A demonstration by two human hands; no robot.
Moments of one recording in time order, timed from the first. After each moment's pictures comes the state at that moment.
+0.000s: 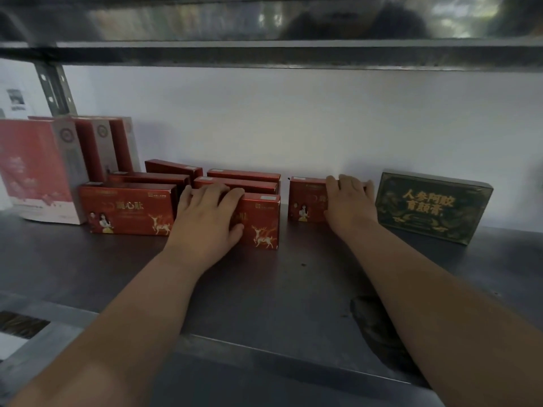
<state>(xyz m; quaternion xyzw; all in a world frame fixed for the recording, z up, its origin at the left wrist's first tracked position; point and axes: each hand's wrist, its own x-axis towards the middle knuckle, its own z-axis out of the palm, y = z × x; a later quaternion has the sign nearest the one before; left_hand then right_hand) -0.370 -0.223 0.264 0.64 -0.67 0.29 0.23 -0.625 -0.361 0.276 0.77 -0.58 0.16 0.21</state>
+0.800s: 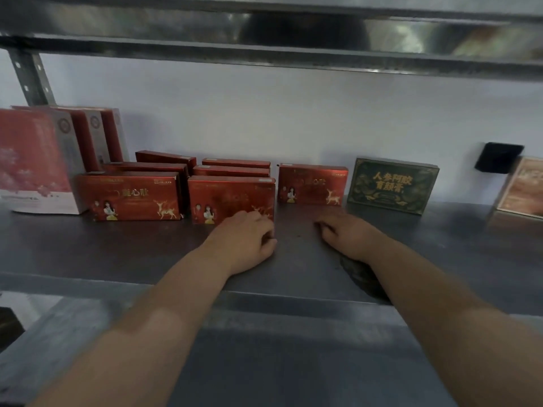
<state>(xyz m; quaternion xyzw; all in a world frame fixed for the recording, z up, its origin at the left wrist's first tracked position) -0.412 -0.184 0.258 0.57 -0.81 0.07 0.12 -0.667 -0.261 0.250 0.84 -0.53 0.09 -0.02</state>
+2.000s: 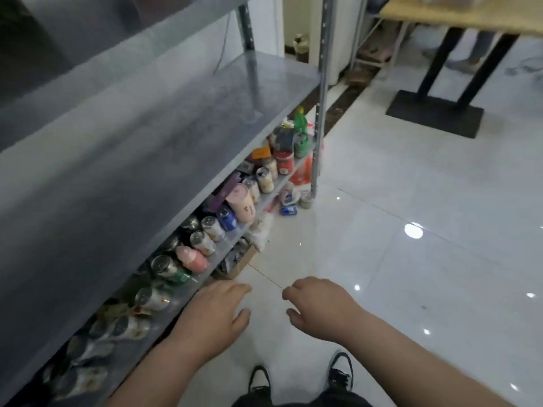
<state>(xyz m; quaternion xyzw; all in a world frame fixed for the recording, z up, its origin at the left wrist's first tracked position) -0.626 0.124 0.003 0.22 -0.95 -0.14 -0.15 -0.793 0.286 -0.034 0.59 -0.78 0.01 -0.22</state>
